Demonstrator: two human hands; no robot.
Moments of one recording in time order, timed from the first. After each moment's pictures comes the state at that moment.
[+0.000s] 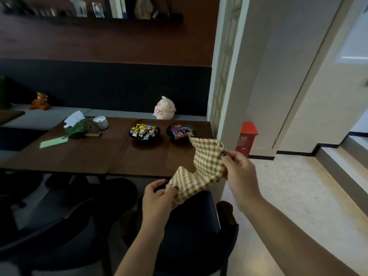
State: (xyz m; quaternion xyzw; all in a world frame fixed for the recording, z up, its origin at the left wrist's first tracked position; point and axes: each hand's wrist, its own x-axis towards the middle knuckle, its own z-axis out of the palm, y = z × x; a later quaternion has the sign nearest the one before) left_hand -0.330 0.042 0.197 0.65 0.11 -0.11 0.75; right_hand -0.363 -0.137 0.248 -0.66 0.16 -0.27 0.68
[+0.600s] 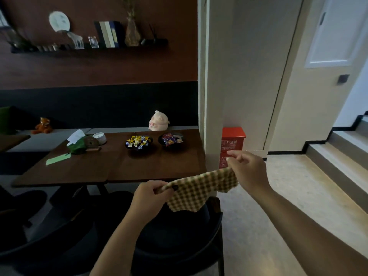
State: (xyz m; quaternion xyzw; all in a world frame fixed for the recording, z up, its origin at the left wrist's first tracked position) left_hand -0.405 0.055 0.250 0.84 -0.19 -0.05 0.50; right_hand -0.473 -0.200 0.269 -0.80 0.18 -0.34 0.46
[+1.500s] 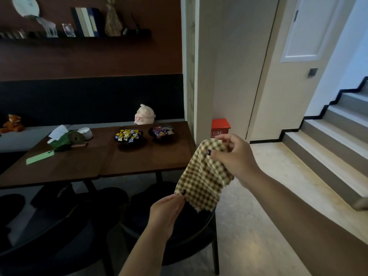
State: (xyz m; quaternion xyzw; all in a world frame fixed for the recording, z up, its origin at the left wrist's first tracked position) left_hand -0.440 0.058 0.187 0.56 0.11 -0.29 0.77; right_hand -0.500 -0.124 0.305 -0.77 0.19 -0.28 0.55
